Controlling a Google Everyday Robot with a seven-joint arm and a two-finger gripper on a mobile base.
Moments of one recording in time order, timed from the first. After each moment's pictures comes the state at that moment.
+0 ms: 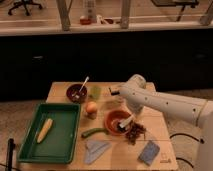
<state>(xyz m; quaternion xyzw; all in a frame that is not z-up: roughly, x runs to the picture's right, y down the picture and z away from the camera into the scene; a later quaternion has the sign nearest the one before) 0.196 0.152 0.828 -0.34 -0.01 -0.31 0.89</state>
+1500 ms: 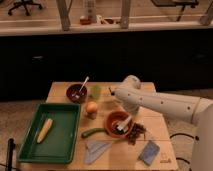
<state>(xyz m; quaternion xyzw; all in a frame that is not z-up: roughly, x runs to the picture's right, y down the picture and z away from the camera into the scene) 0.179 0.162 0.826 -0.35 -0.02 -0.35 0.87</state>
